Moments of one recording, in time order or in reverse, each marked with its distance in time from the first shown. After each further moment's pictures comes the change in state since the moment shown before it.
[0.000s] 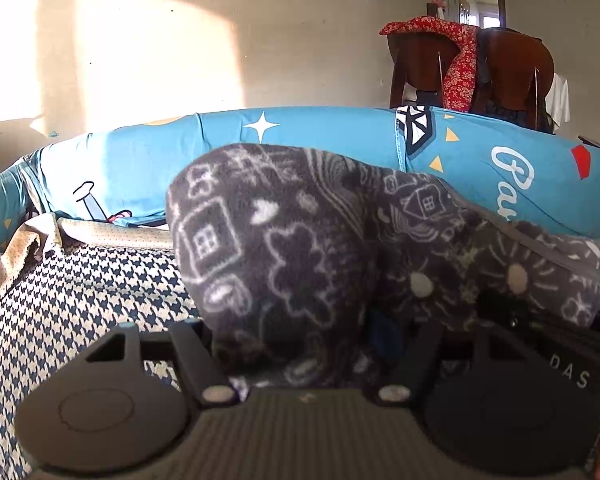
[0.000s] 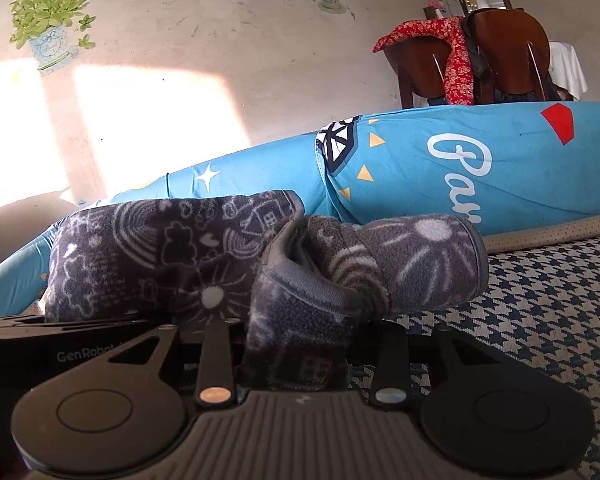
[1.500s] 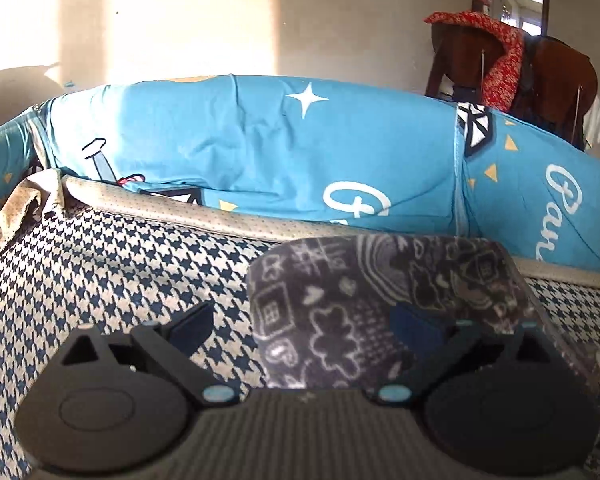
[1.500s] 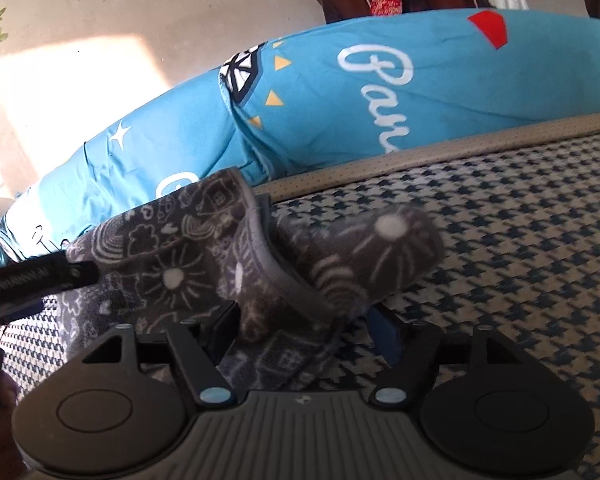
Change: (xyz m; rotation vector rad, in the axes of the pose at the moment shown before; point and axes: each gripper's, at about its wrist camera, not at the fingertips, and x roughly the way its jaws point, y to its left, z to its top) left arm 0.050 0.036 0.009 -0.146 0.070 0.042; right arm 0.009 -0.042 -0.001 0.125 0.174 -0.169
